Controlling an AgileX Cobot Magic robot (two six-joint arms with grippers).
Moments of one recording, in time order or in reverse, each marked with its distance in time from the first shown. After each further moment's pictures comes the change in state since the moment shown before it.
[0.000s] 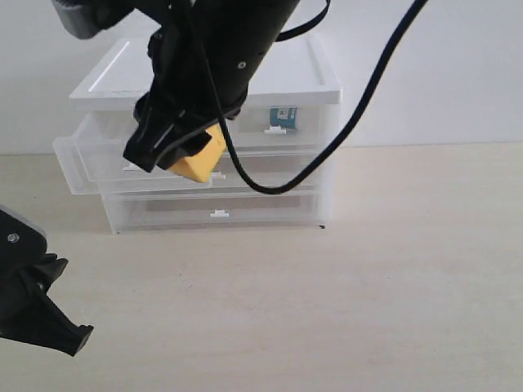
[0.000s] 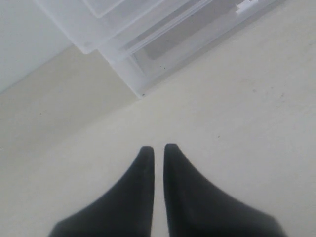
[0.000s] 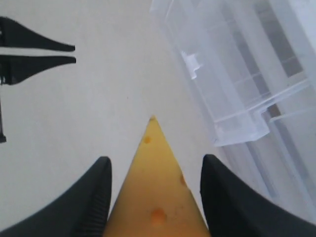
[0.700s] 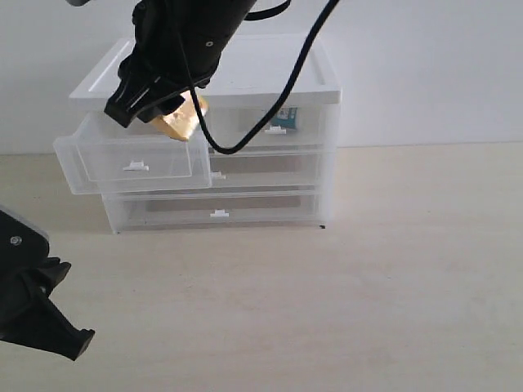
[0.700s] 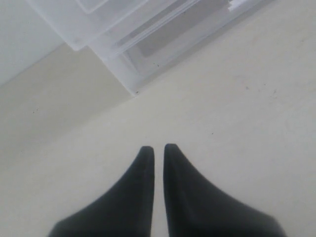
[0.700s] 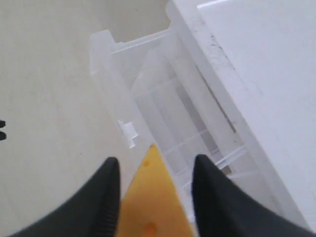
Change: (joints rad) left arm 0.000 0.000 0.000 0.004 0.021 0.000; right arm -0.050 0.177 -0.215 -0.012 -0.102 -0.002
